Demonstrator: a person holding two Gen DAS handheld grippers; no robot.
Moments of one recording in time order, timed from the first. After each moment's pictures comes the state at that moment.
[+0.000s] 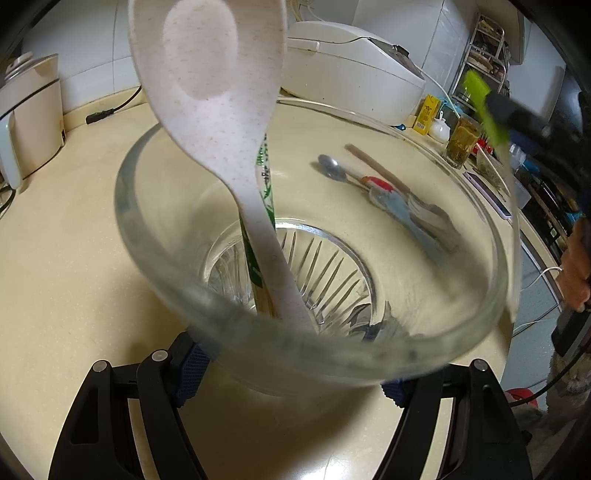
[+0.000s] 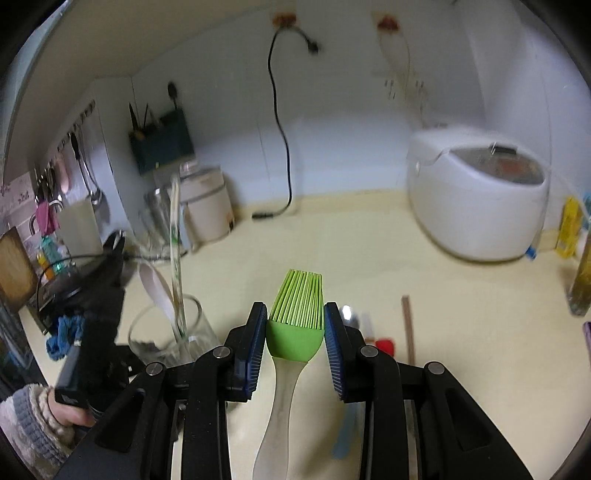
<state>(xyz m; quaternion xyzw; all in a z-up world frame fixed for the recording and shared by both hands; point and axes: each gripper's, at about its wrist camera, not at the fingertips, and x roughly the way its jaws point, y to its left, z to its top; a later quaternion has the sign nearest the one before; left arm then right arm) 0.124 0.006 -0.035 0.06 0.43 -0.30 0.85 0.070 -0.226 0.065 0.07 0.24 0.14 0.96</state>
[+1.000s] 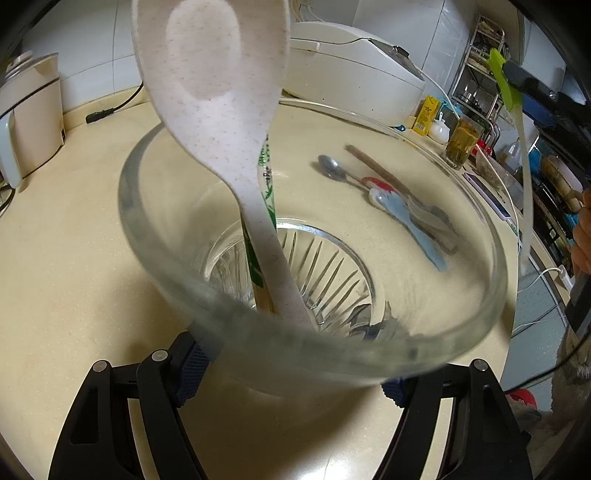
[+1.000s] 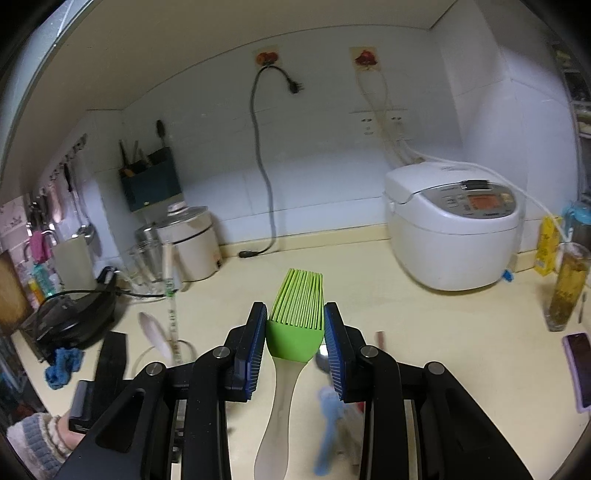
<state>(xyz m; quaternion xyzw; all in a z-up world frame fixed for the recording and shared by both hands) 0.125 0.006 -0.037 0.05 0.43 -0.30 0.85 0.058 -0.257 0.091 0.08 0.20 0.09 0.97</state>
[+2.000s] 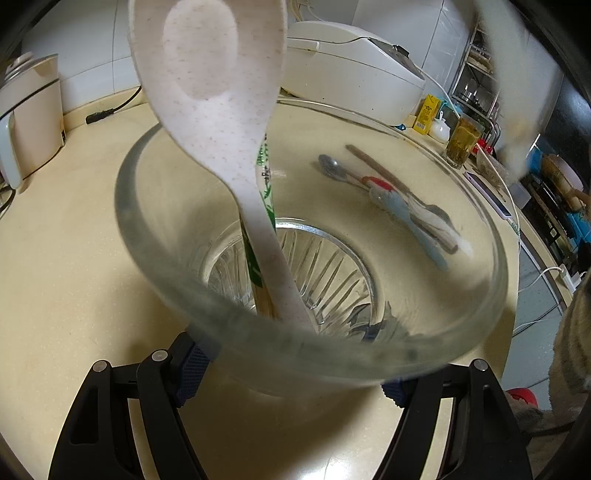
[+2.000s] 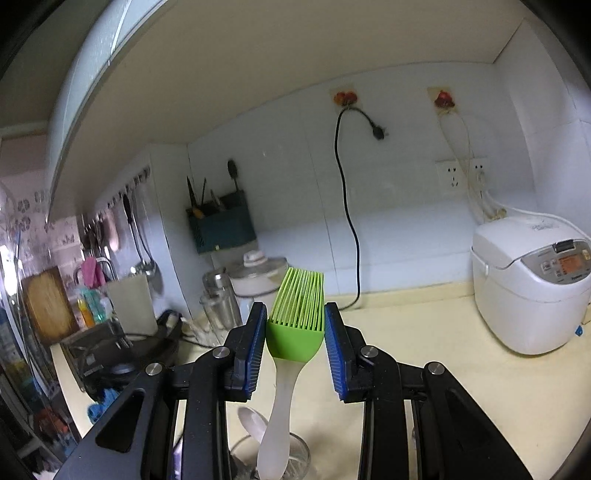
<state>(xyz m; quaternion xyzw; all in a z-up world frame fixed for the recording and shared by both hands) 0.124 0.005 -0.036 0.06 0.43 -0.30 0.85 0.089 -0.159 0.139 0.08 0.11 0.22 0.97</state>
